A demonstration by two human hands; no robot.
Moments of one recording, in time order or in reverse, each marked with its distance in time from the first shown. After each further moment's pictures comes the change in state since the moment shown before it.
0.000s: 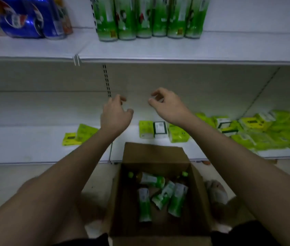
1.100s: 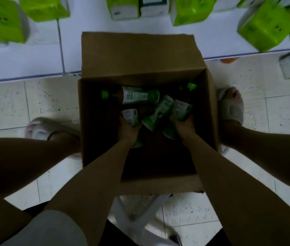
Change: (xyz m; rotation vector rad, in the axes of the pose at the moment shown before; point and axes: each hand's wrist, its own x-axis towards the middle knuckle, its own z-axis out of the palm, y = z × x) left_hand -0.196 -0.226 0.337 -0.147 -0.579 -0.921; right_hand -0.178 0.374 0.235 0.498 -0.040 1.304
